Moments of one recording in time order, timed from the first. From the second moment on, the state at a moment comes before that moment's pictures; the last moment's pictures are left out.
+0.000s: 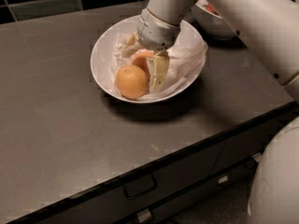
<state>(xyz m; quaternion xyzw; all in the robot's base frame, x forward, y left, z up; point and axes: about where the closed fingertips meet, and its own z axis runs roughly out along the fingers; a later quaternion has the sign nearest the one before) 0.565 0.015 0.902 -0.86 0.47 0.13 0.16</state>
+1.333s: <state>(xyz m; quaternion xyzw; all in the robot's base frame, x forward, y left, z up) 0.573 0.036 0.889 -0.87 0.46 0.14 0.12</state>
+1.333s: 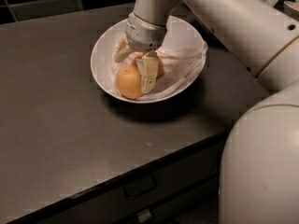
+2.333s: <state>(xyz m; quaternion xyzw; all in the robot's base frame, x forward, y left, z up) 0.569 0.043 0.878 -0.87 0.47 0.14 0.10</state>
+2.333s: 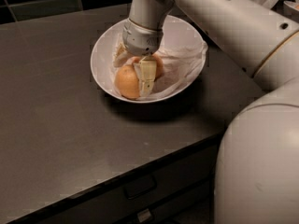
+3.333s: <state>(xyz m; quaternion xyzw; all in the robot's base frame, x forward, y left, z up) 0.564 0.037 0.866 -0.86 0.48 0.14 0.07</state>
